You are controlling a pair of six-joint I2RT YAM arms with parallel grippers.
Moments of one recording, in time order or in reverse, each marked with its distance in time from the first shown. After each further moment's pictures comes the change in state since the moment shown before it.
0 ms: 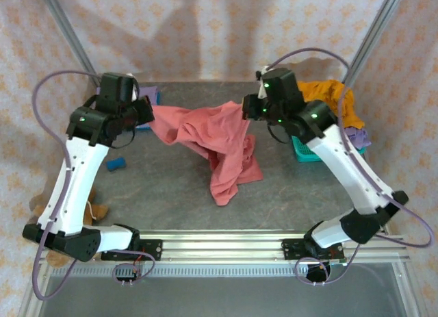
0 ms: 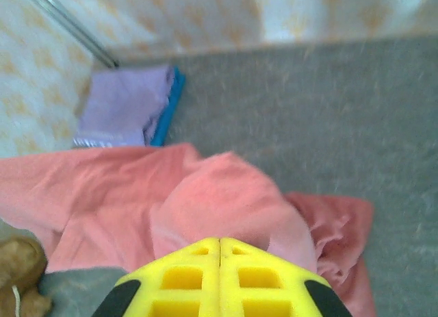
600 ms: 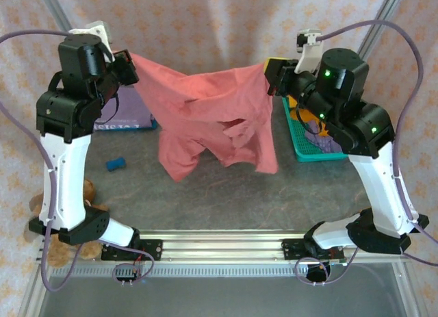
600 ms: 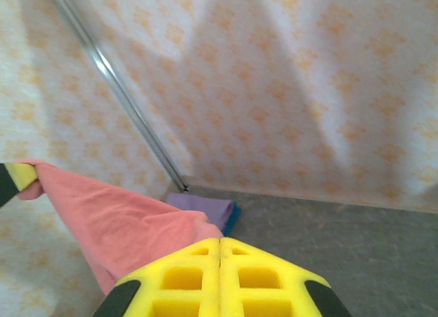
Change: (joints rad) left arm 0.006 0.158 0.551 0.015 -0.109 0.122; right arm 0.000 -0.047 0.353 0.057 -0.012 -0.126
